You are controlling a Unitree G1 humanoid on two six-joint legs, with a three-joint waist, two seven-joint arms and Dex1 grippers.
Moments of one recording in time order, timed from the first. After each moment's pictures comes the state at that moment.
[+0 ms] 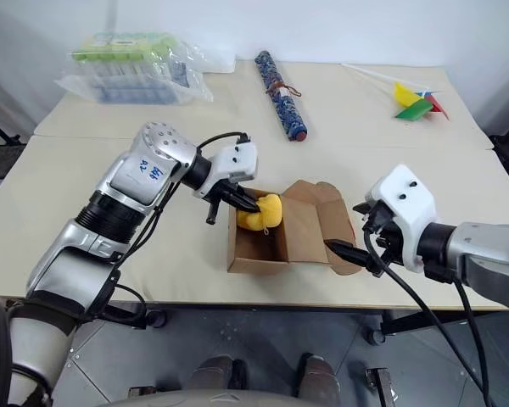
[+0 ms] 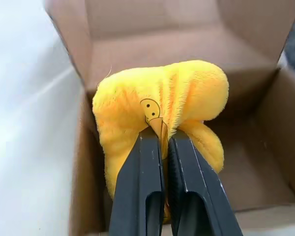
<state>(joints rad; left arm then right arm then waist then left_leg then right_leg) -1.16 0.46 -0.37 0.33 -0.01 0.63 -1.29 -0.33 -1.12 -0.33 -0.69 1.05 1.16 0.44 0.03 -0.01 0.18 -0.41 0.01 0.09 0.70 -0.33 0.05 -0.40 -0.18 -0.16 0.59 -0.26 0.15</state>
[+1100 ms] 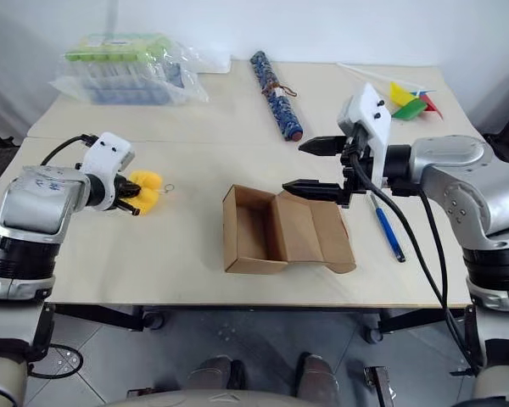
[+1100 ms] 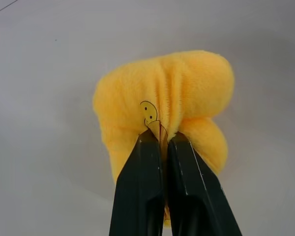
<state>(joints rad) -0.79 0.77 -0.08 0.02 0.00 1.24 -0.55 -0.86 -0.86 0.08 -0.14 0.67 0.78 1.00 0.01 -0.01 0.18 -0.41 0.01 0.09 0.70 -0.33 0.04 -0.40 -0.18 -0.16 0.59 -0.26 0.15</state>
